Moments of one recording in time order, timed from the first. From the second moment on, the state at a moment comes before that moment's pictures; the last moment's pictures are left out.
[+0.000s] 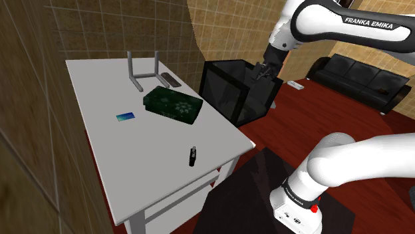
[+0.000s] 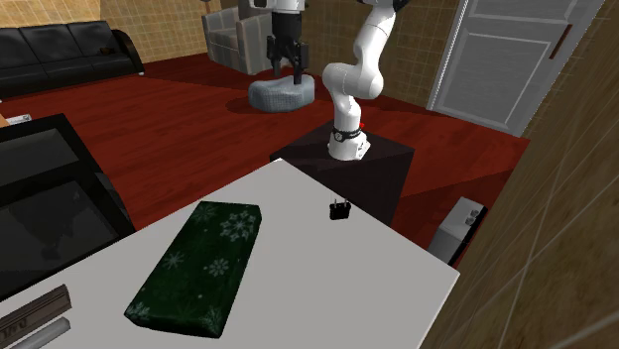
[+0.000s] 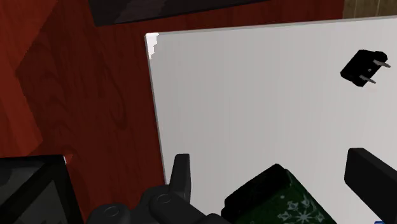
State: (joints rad) arm -0.01 -0.74 -0.01 -2.39 -0.01 1.72 0.10
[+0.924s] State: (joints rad) arm 0.11 -0.54 0.13 -2.54 0.05 2.04 0.12
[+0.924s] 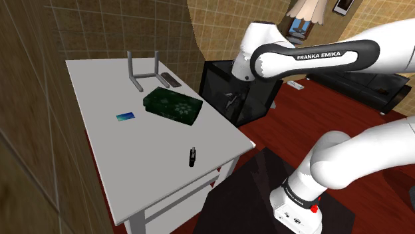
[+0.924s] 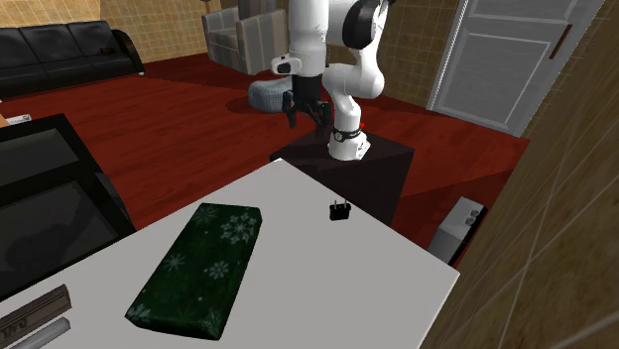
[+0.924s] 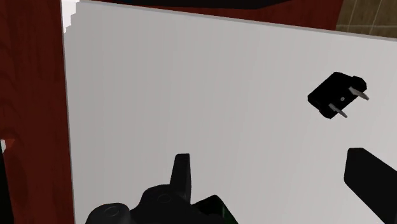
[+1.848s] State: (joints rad) arm 0.22 -0.15 0.30 -2.54 0.05 2.40 0.19
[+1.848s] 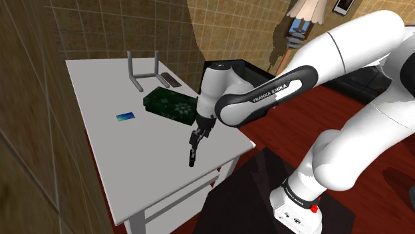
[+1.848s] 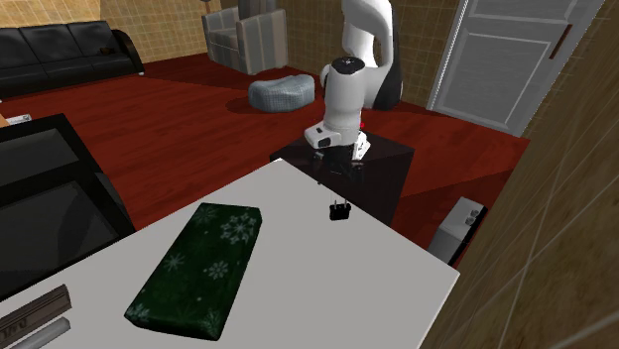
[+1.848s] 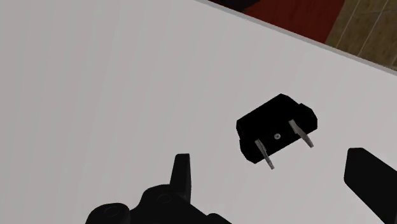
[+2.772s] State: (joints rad) arm 0.23 0.04 0.32 -2.54 -0.04 2.58 0.26
